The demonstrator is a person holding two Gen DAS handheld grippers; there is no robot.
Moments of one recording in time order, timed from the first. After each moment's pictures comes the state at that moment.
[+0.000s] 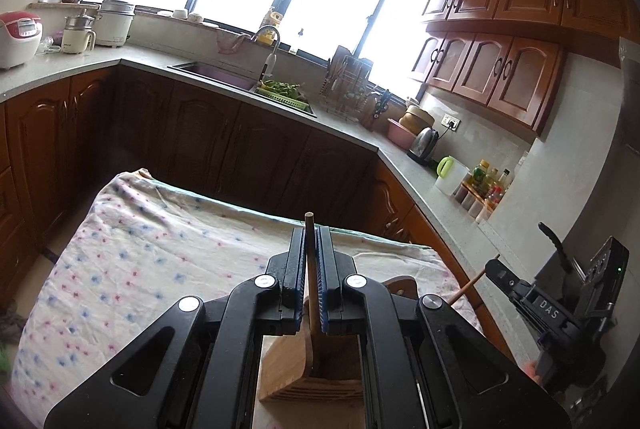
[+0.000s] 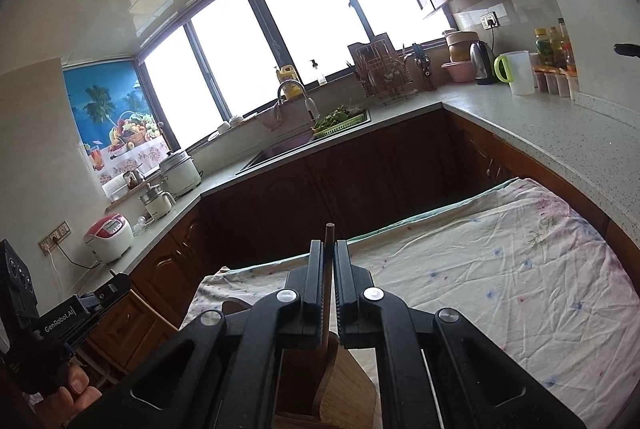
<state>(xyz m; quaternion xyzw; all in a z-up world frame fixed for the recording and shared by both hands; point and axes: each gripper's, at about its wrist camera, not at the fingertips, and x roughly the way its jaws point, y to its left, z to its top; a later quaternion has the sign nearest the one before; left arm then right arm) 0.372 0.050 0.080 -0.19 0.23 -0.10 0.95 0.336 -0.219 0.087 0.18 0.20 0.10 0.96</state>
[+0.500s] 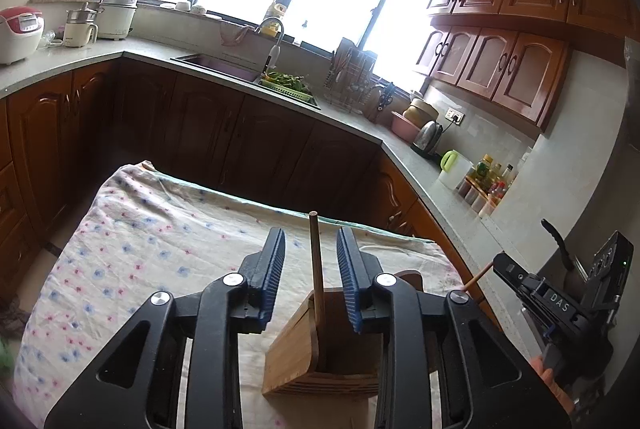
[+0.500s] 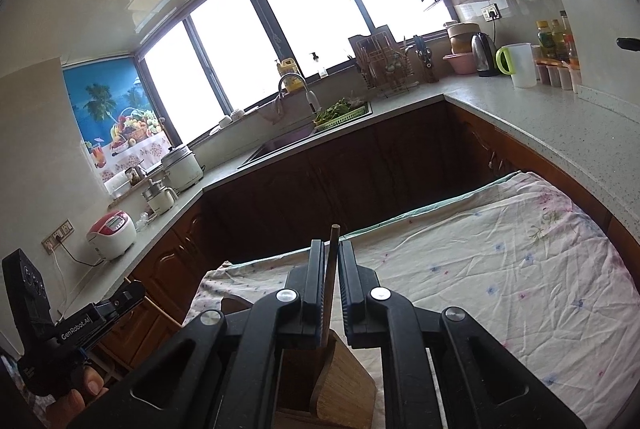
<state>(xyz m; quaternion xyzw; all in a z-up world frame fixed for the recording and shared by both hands) 0.369 0.054 0.084 -0.19 0.24 -0.09 0.95 0.340 -0.222 0.090 0.18 0.21 0.11 0.95</state>
